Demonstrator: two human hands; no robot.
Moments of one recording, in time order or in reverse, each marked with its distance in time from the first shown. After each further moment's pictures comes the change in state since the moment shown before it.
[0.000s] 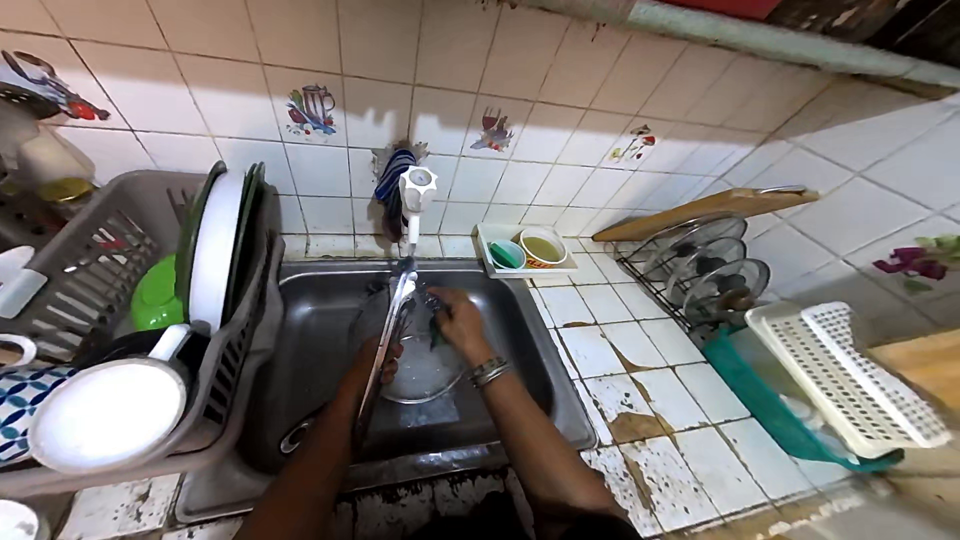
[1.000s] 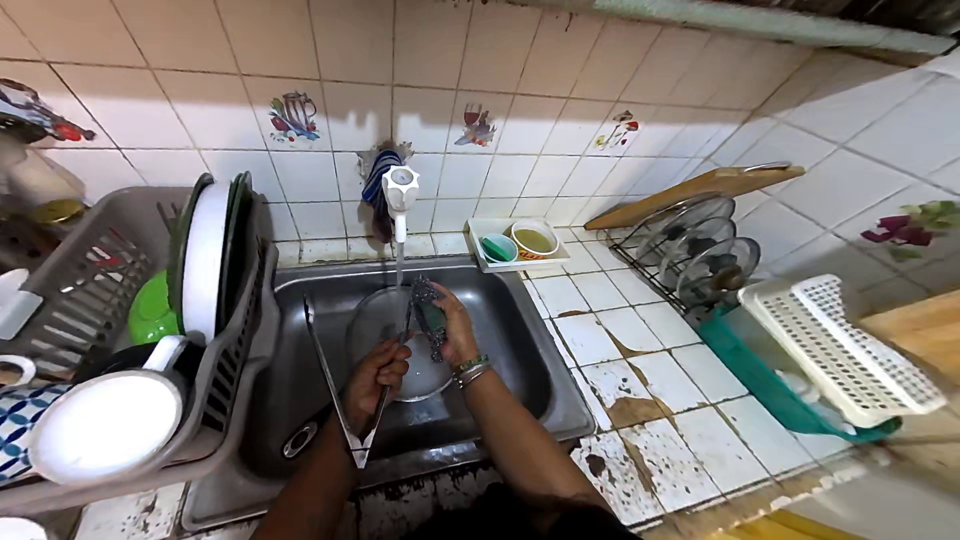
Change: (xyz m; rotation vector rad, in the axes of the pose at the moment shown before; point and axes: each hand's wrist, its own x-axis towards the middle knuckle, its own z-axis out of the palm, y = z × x) left_hand -0.010 -0.013 0.002 -0.906 -0.496 -0.063; right_hand -0.001 -0.002 0.035 1.232 0.262 0.293
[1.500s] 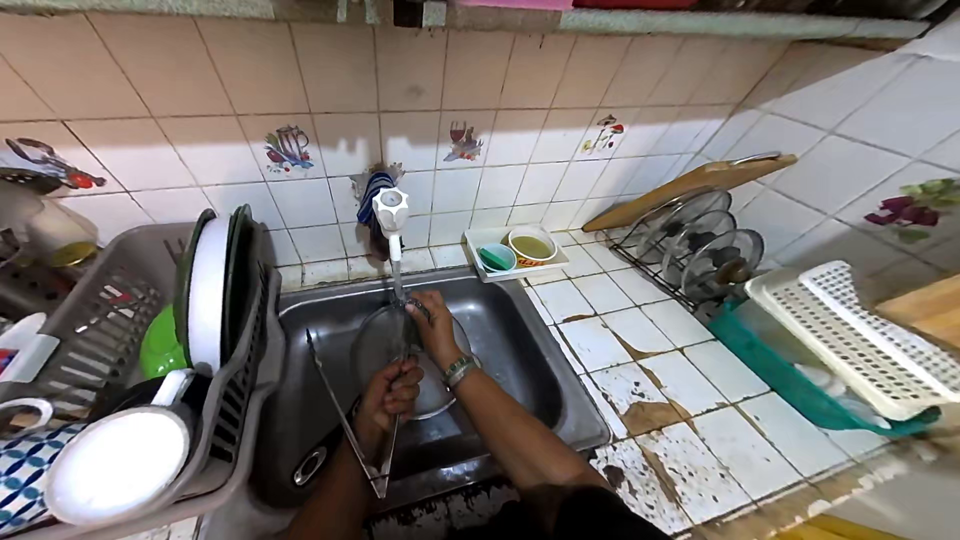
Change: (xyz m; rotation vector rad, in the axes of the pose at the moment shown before) left_hand 0.011 0.000 0.004 -0.069 -0.075 -0.182; right_hand 0.017 0.003 0.019 -0.654 -0.146 -0.539
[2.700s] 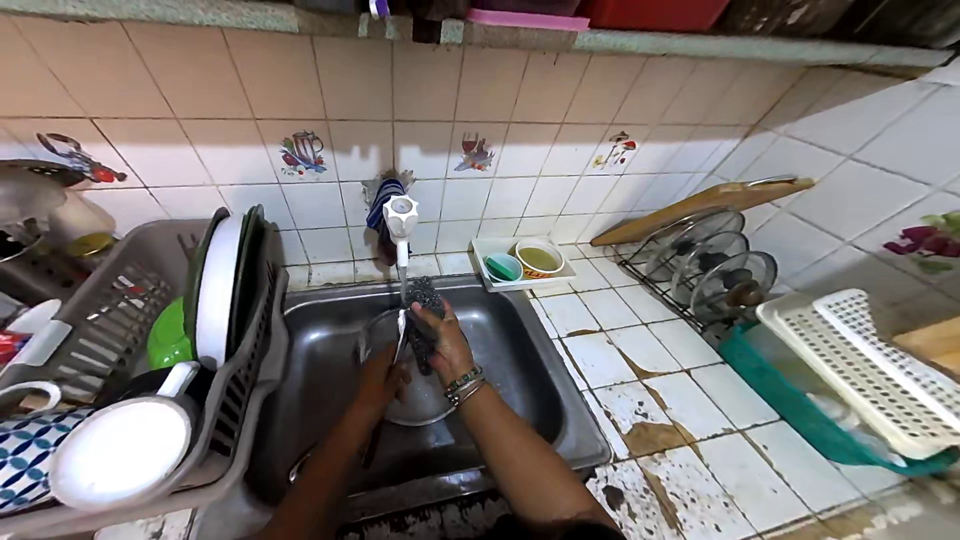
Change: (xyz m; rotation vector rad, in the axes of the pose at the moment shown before) left_hand -0.016 0.004 0.061 1.678 0.657 0.254; right_hand -0.004 -0.045 -0.006 0.832 0.127 0.495
